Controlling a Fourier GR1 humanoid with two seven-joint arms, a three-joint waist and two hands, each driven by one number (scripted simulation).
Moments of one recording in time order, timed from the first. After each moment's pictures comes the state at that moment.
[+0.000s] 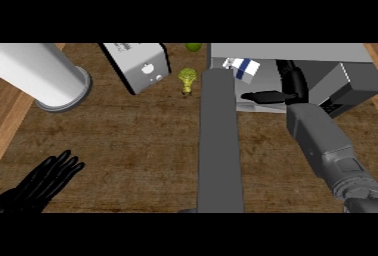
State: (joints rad) left arm 0.23 0.04 0.31 -1.93 0.53 -0.96 0.22; right arm -0.98 -0.23 -0.45 -0.12 0.19 -0.05 -0.78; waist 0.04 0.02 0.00
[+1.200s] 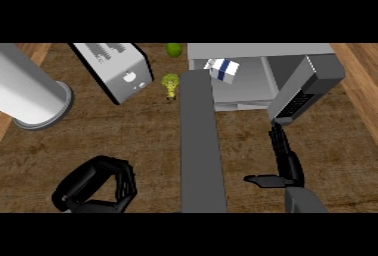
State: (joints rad) left arm 0.06 0.00 0.05 -1.68 -0.03 -0.83 -0.09; right arm -0.37 -0.07 -0.35 -0.39 0.15 0.15 -0.95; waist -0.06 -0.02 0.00
